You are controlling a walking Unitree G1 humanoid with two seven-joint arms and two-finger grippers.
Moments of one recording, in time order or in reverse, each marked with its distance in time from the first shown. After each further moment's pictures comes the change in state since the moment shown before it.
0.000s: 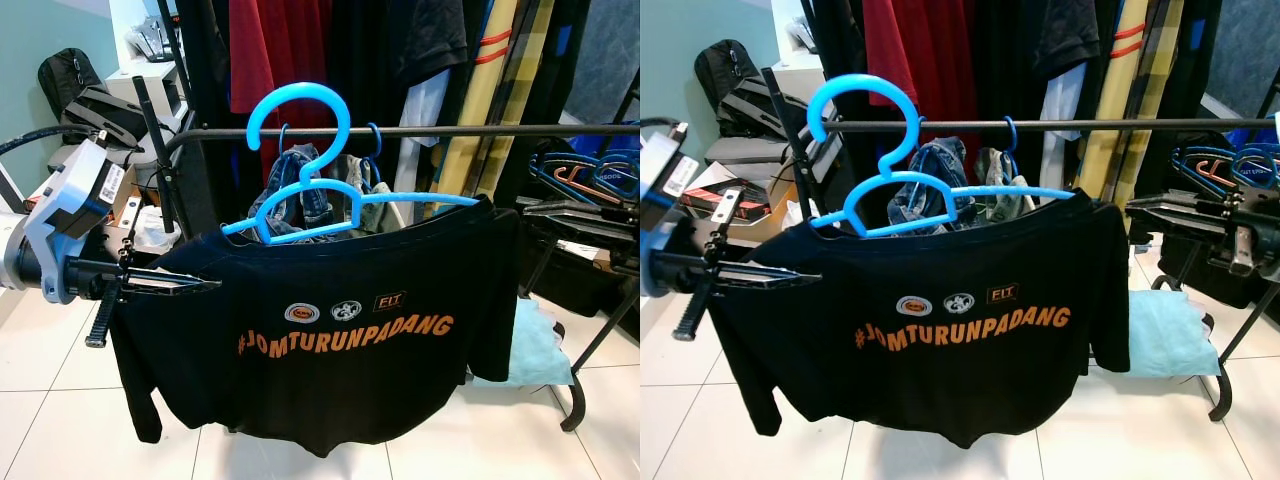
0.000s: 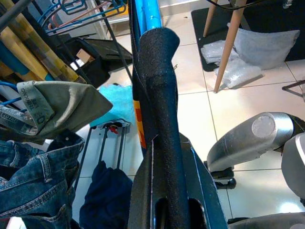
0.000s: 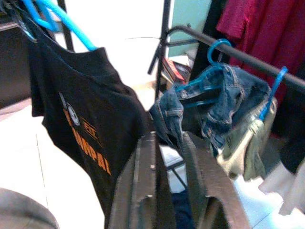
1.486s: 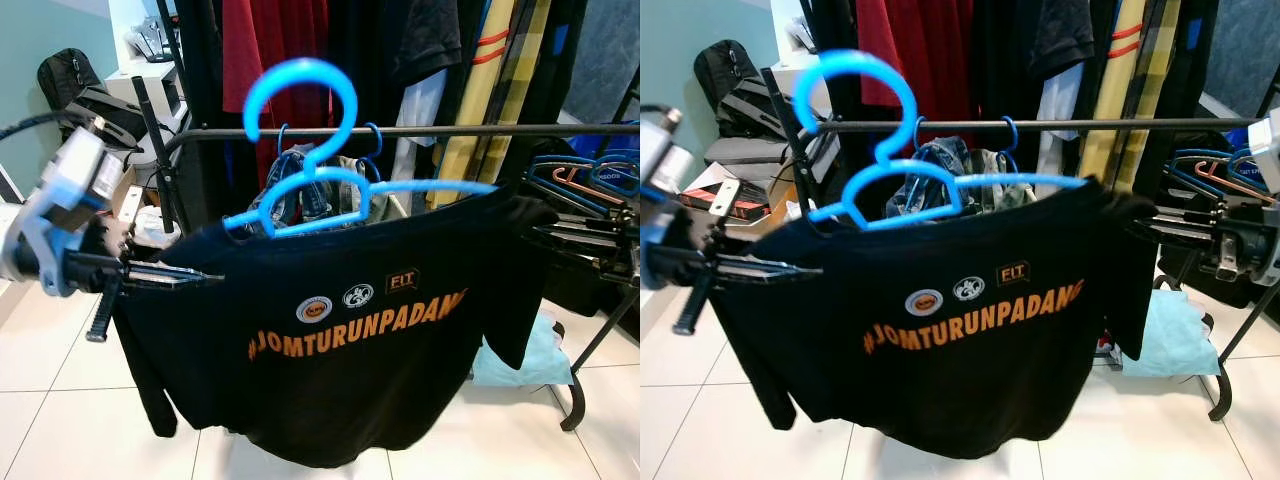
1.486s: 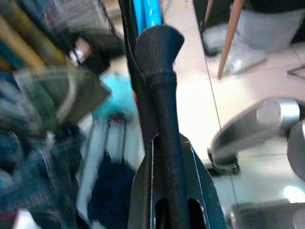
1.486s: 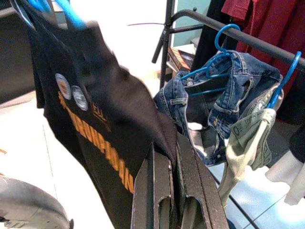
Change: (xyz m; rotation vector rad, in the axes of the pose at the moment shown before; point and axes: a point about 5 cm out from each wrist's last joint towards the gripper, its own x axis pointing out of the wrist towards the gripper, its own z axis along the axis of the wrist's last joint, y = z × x) left arm 0.003 0.000 -0.010 0.023 0.086 -0.005; right arm 0.007 -0.002 -0.007 0.017 0.039 0.017
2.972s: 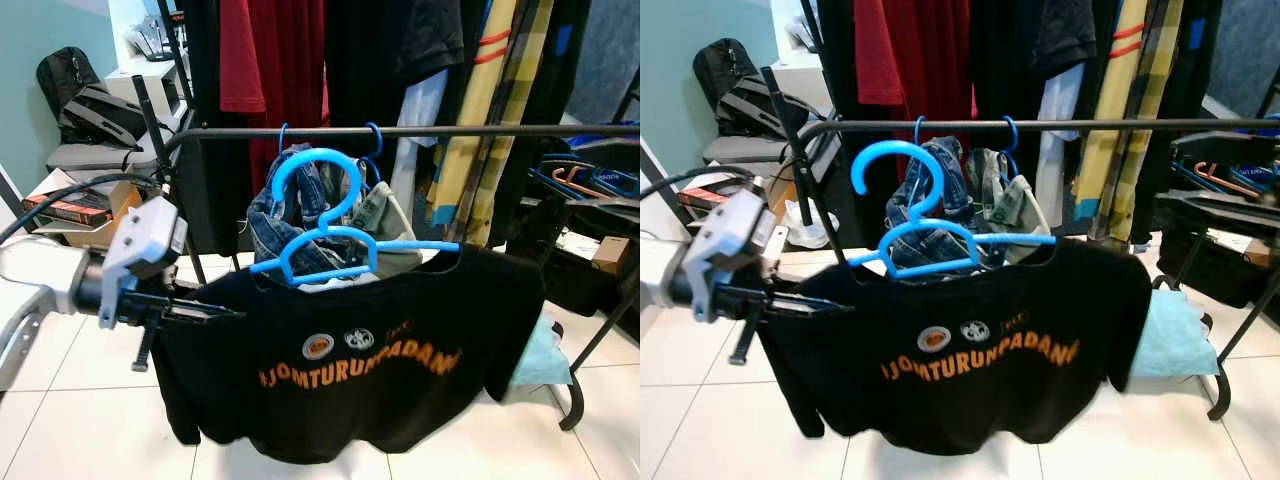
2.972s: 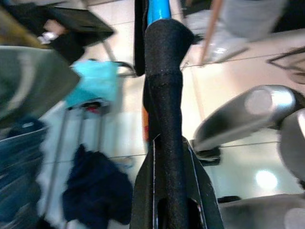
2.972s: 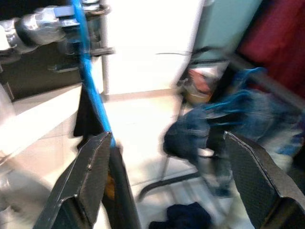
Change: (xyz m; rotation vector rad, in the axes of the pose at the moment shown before) left arm 0.052 -0.013 -0.030 -0.057 0.017 -0.092; right arm 0.015 0.012 0.037 -0.085 -0.030 0.226
